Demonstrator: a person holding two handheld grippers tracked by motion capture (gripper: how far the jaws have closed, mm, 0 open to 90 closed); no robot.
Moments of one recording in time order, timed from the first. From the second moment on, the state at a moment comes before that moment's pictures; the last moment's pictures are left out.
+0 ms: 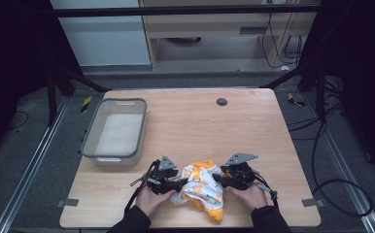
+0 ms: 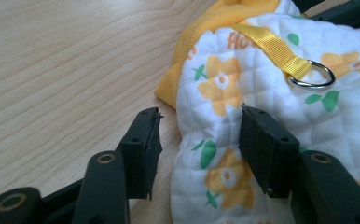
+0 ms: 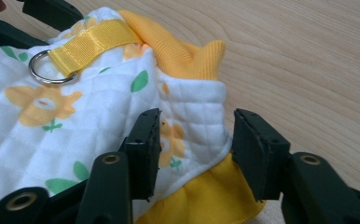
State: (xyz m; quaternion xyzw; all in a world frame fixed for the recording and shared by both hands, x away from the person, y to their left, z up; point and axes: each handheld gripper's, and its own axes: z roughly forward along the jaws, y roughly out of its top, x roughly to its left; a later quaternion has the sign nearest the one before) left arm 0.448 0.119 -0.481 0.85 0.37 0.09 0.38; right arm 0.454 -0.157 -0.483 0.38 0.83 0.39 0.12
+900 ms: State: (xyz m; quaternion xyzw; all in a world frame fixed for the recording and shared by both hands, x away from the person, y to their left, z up) left arm 0.443 0.125 -0.464 0.84 0.36 0.08 0.40; right arm 0.449 -0.169 -0.464 0.38 0.82 0.41 0.13
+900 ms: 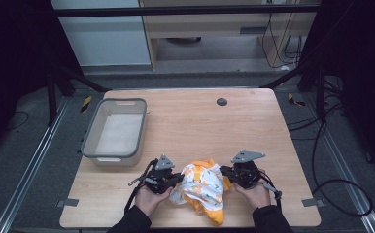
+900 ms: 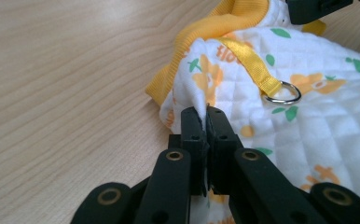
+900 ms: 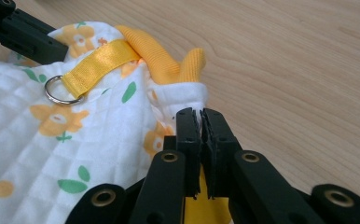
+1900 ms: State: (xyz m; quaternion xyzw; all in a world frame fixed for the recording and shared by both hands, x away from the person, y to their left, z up) left arm 0.441 0.127 -0.389 0.80 0.33 0.18 0.47; right arm 0.448 -0.172 -0.393 0.36 0.75 0.52 0.20
